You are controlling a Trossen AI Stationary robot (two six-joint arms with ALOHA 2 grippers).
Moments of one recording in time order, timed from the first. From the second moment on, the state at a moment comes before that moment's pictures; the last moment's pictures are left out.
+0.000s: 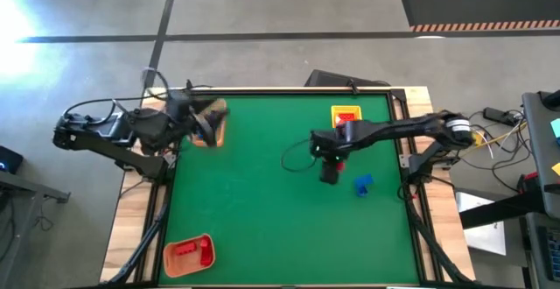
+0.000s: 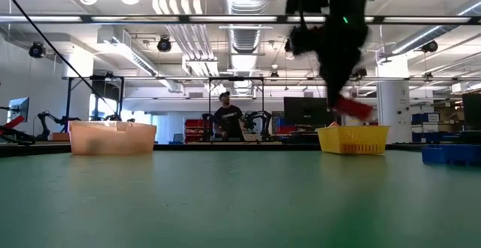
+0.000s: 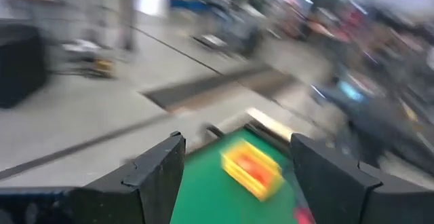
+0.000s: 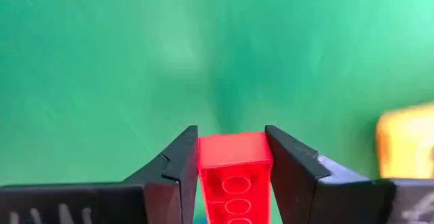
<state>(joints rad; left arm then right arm) -0.20 0.89 1.16 -0.43 -0.87 -0.41 -0.09 1.62 1.16 -0.90 -0.05 0.18</state>
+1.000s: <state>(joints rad) -0.11 1.37 1.16 0.08 -0.18 -0.36 0.00 1.35 0.98 0.51 -0.06 0.49</state>
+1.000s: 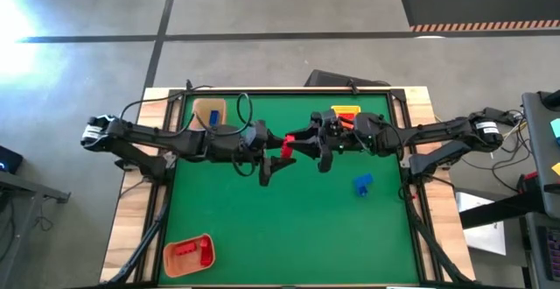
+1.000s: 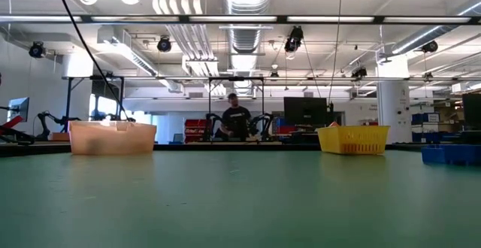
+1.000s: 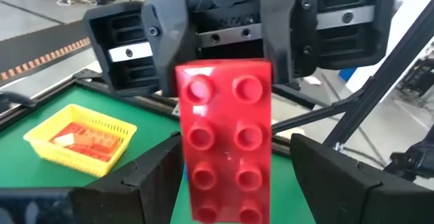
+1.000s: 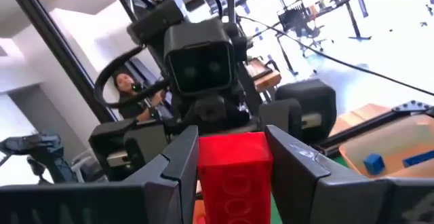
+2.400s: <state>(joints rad) -0.81 1.27 1.02 -0.84 0.42 -1.49 0.00 1.18 0.98 -0.28 0.14 0.52</state>
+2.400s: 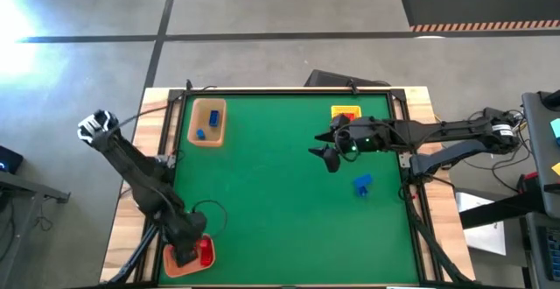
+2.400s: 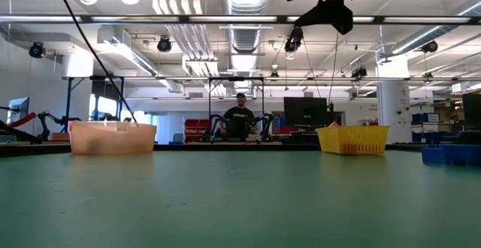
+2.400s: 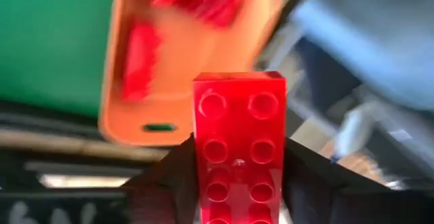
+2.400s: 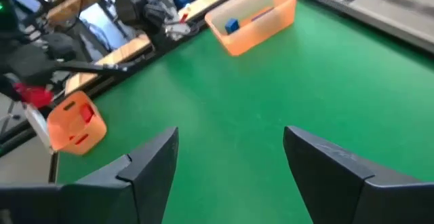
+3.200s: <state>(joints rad) -0.62 1.14 1.09 -0.83 0.32 -1.22 0.01 1.17 0.98 -0.69 -0.08 1.05</state>
